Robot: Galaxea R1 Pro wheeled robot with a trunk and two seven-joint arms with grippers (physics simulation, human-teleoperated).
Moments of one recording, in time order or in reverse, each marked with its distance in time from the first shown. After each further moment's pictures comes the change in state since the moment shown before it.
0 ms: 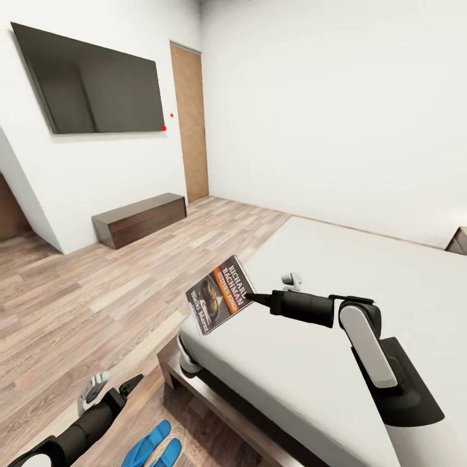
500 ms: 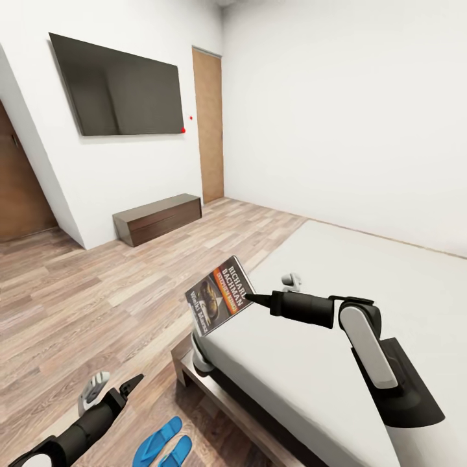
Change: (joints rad) left arm 0.000 -0.001 -0.001 0.000 0.001 -0.001 0.000; right arm 0.003 -0.001 0.001 0.000 -0.008 0.001 0.000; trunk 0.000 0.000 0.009
